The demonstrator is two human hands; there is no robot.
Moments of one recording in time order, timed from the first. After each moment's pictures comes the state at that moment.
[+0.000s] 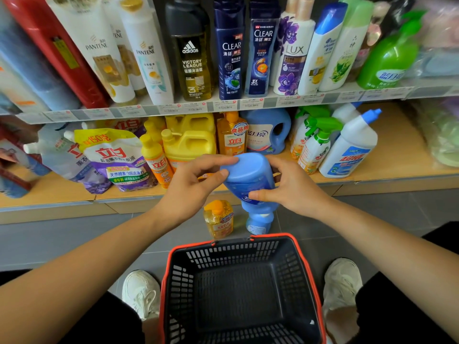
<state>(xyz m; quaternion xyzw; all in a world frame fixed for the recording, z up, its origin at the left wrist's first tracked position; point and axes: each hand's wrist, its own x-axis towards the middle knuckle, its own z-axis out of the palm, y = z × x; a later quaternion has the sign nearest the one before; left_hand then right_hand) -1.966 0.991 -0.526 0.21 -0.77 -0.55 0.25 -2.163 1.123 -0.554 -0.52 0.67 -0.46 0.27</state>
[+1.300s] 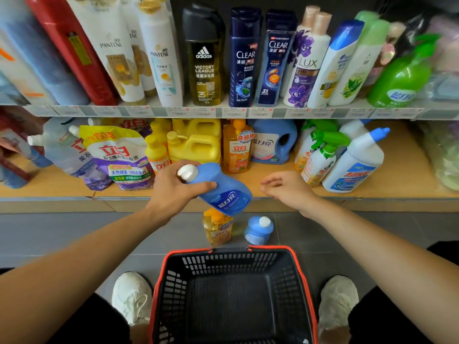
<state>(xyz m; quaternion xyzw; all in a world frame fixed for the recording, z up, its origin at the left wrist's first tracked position) -1.955 0.943 -0.579 0.39 -0.72 -0.50 0.28 -2.197 1.089 -0.598 -0.35 0.79 -0.36 0.34</state>
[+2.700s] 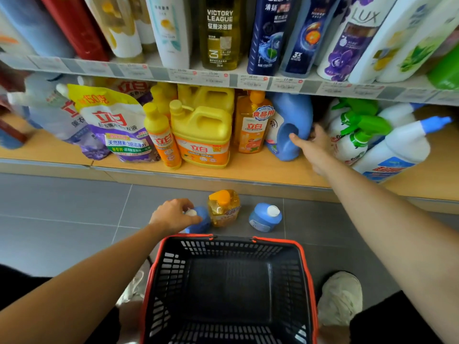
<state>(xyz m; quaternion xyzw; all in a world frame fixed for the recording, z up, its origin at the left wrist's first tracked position) -1.917 0.930 -0.744 0.52 -0.79 -0.32 -0.10 -2.314 1.001 -0.691 -0.26 0.79 -0.51 0.24</state>
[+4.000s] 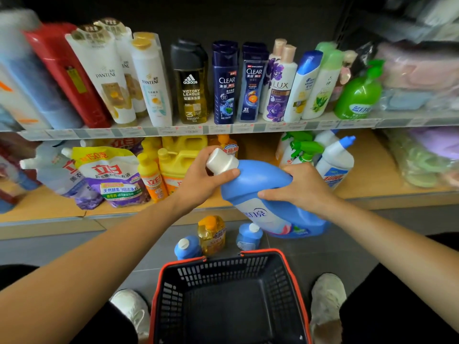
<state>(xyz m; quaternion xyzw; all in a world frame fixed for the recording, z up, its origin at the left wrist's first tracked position) -2.013 0.968 -0.526 0.26 -0.72 -0.59 0.25 -2.190 1.138 -0.507 -0.47 0.80 -0.34 0.16</state>
